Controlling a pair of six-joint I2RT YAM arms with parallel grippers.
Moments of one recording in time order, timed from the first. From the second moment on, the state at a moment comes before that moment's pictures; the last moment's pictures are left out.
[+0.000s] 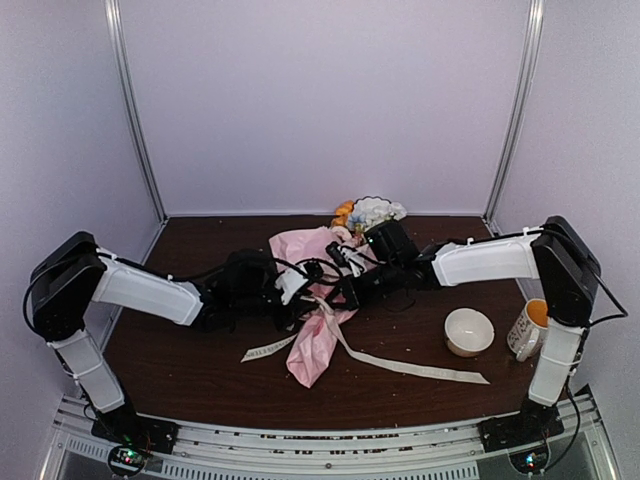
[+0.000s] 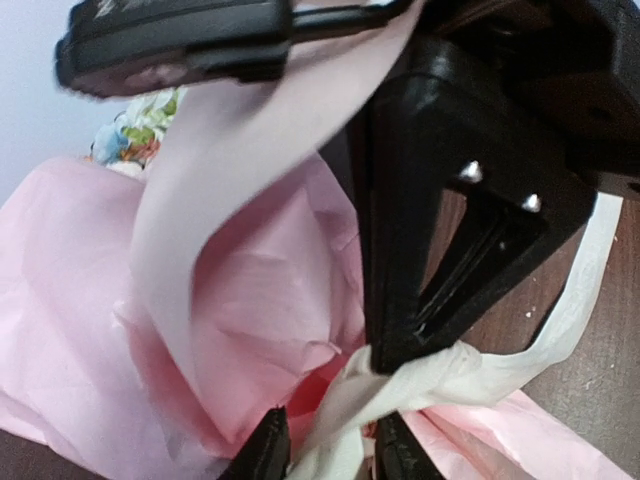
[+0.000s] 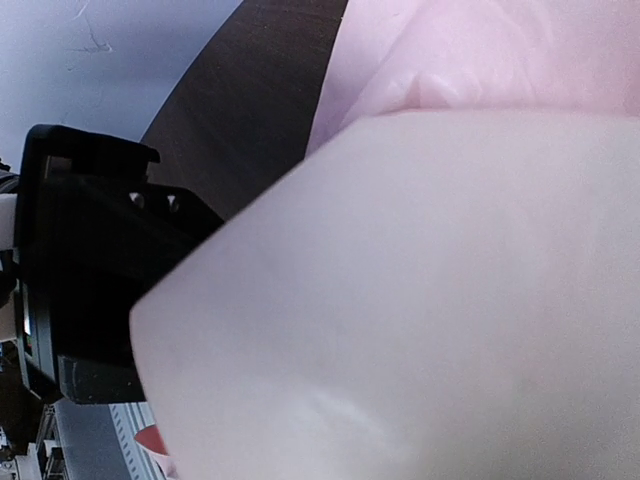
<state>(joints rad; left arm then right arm) -0.86 1.72 0.83 0.41 0.13 0.30 0.76 1.87 1.20 -0.08 -0.54 0.34</state>
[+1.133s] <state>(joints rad) -0.83 1.71 0.88 0.02 0.18 0.28 0.78 1.79 1.17 -0.13 -0.37 0.31</state>
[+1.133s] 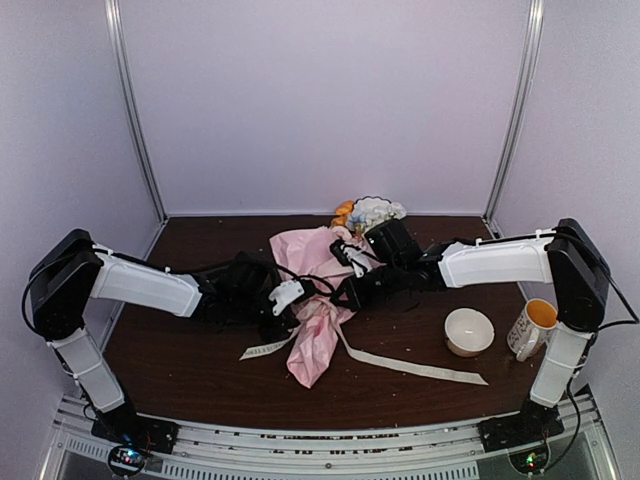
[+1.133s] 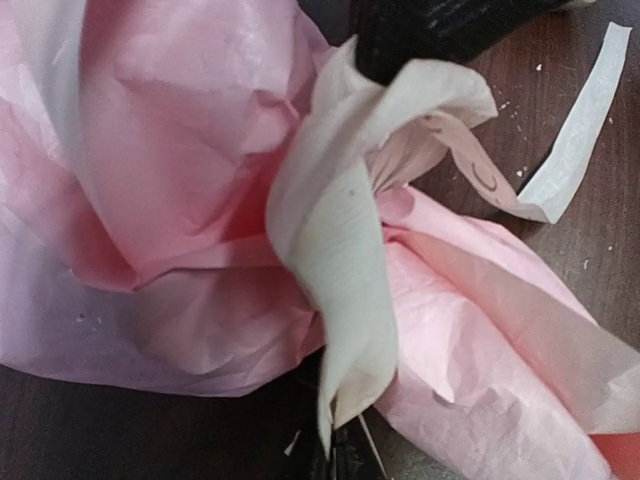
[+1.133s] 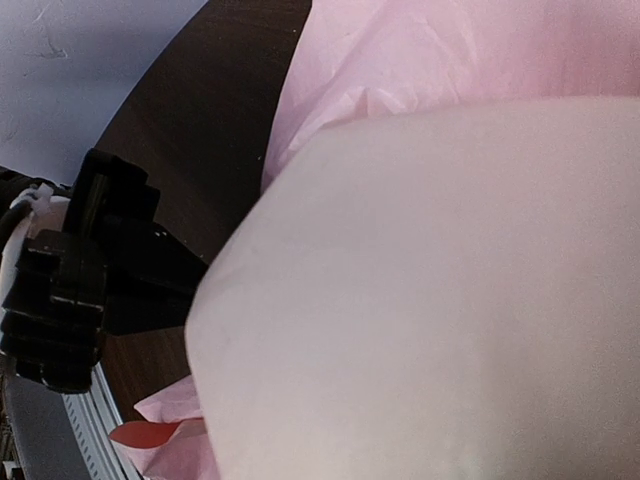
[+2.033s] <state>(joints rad) -0.80 1.61 0.80 0.00 0.10 0.21 0.76 1.72 1.12 -0.21 -0.20 0.32</state>
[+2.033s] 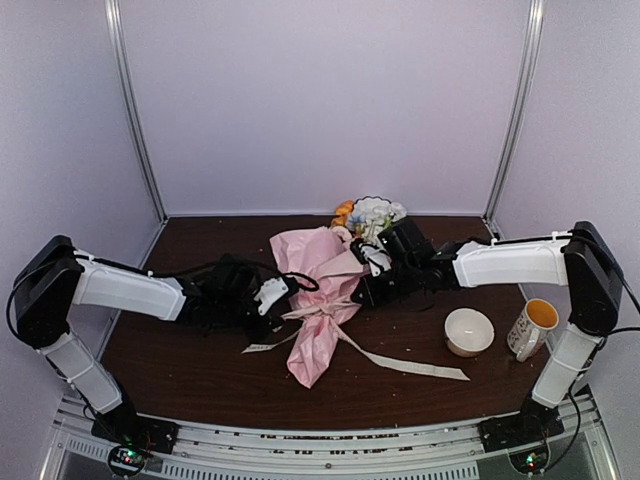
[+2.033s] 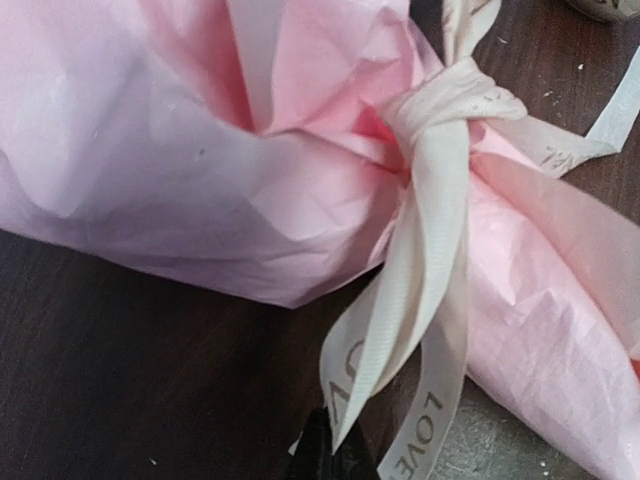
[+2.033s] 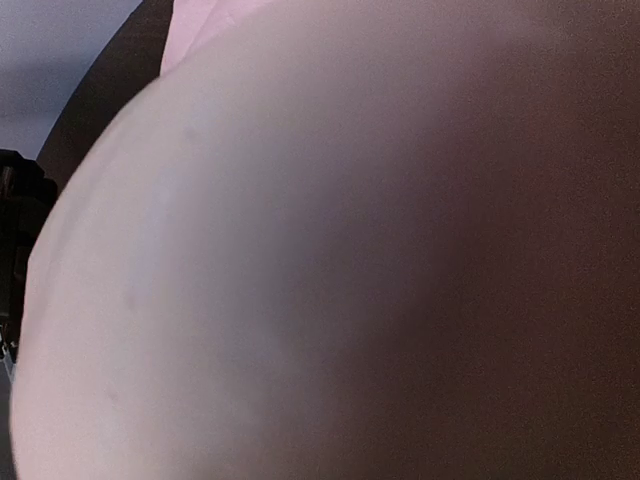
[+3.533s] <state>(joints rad) -0.76 1.60 0.68 0.08 0.16 0.04 0.52 1.63 0.85 -0.08 -0.38 0.44</state>
